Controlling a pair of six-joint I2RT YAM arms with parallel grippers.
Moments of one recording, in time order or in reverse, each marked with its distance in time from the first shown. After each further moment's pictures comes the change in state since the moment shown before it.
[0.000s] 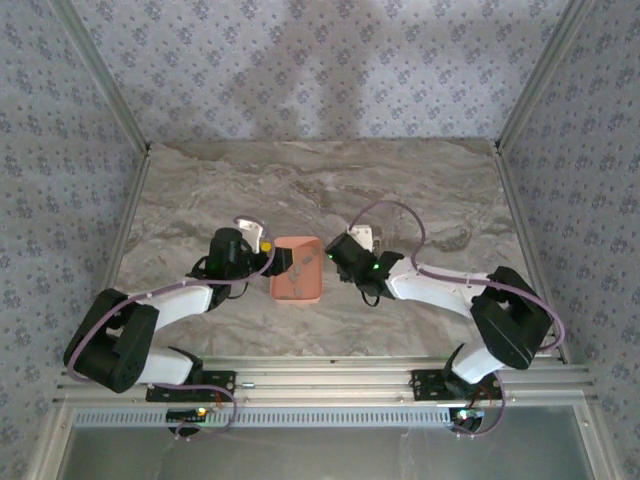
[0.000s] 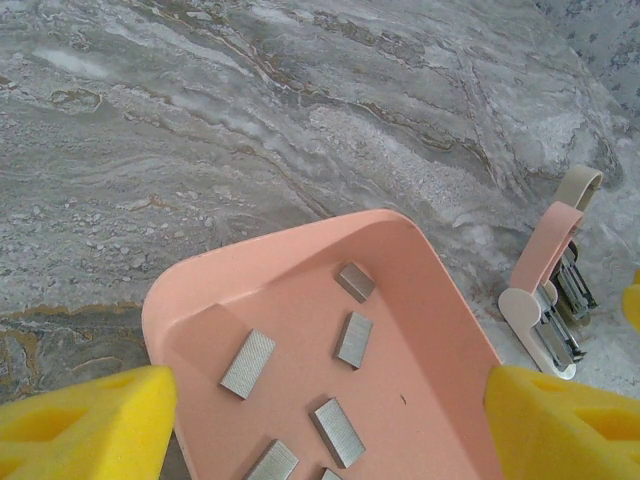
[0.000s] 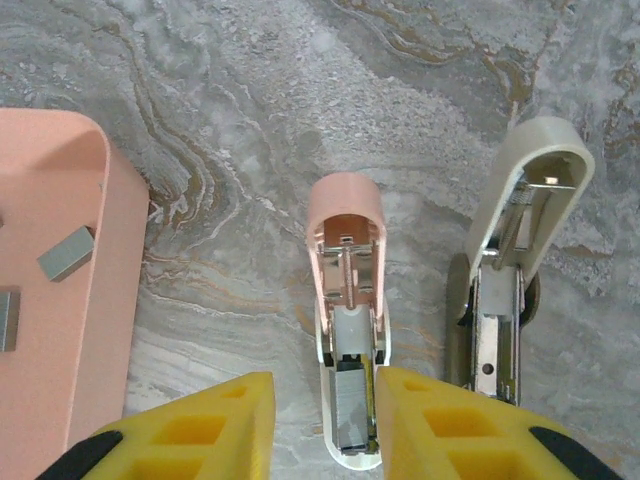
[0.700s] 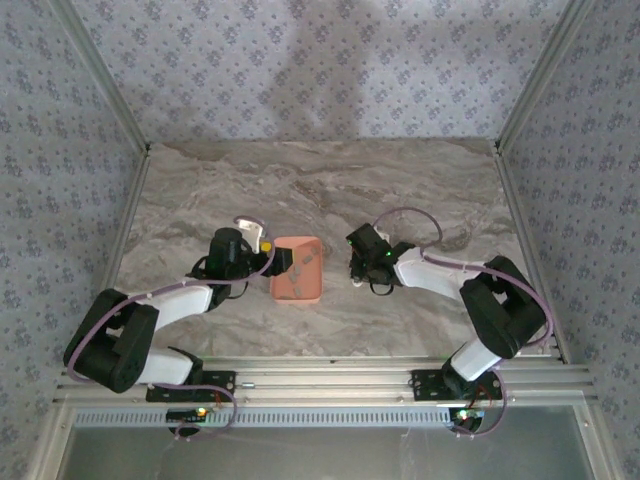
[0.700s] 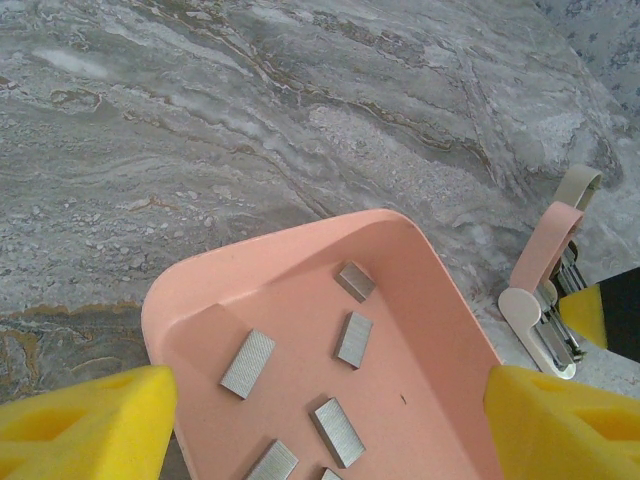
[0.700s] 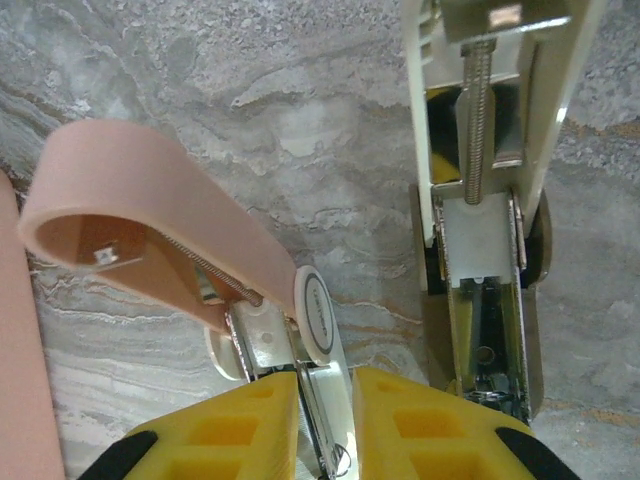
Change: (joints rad) left arm 0.000 0.000 0.000 0.000 0.000 0.003; right arm -0.168 0.080 -0.046 0.040 -0.275 0.127
